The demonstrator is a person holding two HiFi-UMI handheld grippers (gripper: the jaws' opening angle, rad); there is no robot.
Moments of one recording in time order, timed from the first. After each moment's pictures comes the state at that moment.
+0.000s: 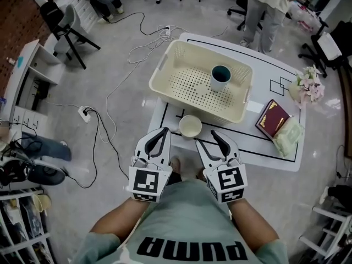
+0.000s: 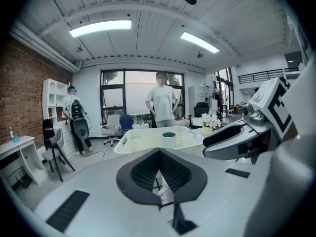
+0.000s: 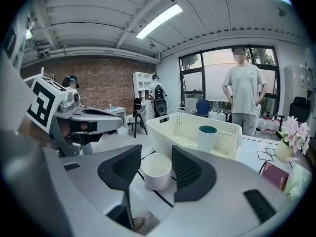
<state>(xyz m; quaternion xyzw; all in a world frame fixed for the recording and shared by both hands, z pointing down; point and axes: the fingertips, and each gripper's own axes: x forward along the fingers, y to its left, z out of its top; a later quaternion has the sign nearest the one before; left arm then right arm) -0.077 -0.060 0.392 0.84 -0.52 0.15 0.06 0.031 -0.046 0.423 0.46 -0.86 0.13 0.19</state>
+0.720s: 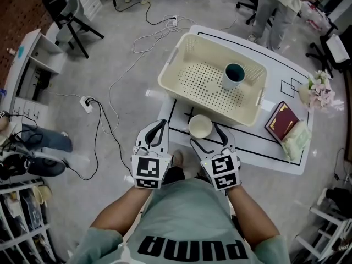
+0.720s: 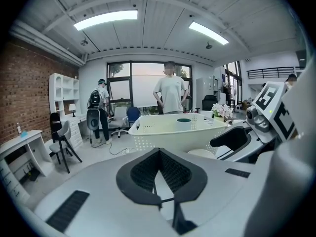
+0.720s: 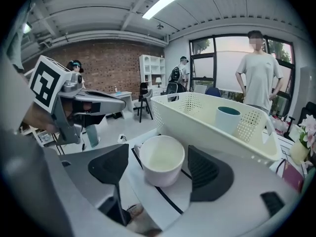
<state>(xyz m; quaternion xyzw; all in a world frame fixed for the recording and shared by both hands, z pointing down) -0.125 -0.093 0.449 0.81 -0.55 0.18 0.09 -0.010 -0.069 0.499 0.41 -0.86 0.16 0.27</state>
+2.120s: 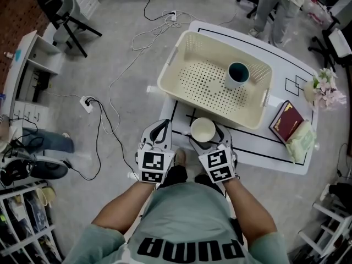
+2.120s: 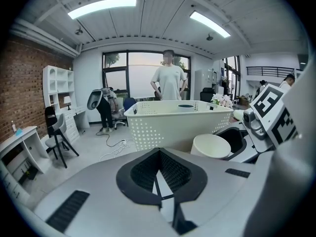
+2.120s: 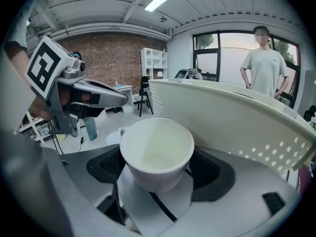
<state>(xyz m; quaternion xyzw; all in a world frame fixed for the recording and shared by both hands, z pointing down) -0.125 -0.117 0.502 0.81 -0.52 0.22 0.13 -0.021 -0.093 0.558 0.40 -0.85 0.15 0.30</state>
